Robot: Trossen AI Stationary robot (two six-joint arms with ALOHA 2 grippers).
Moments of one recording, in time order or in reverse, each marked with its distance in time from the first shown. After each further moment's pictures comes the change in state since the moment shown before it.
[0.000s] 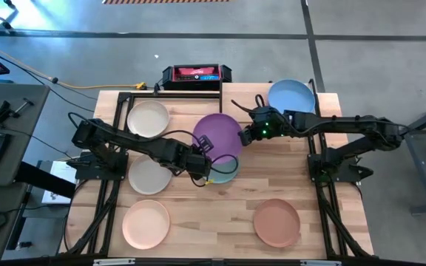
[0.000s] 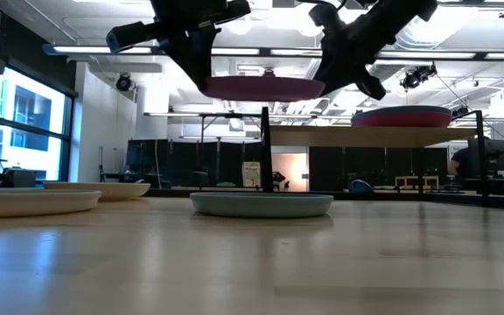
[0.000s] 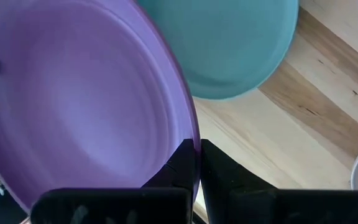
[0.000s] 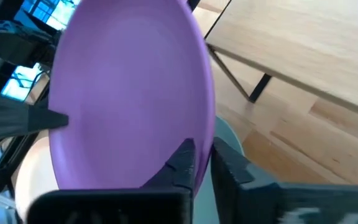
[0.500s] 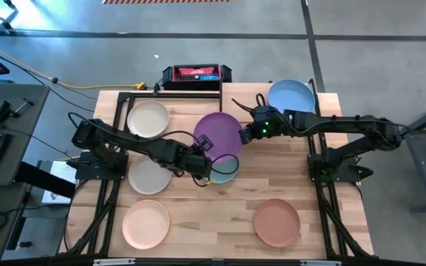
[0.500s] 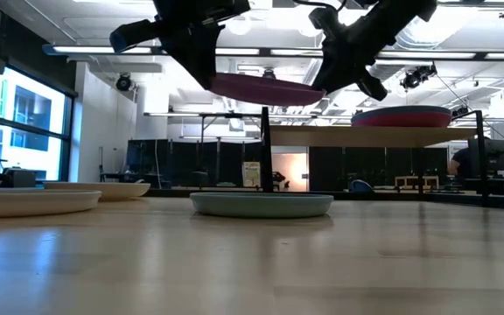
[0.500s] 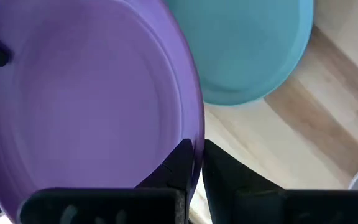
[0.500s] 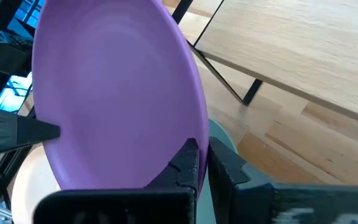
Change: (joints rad) left arm 0.000 0.000 0.000 0.022 -0.014 -0.095; right arm 0.000 0.000 0.000 -0.004 0.019 0.021
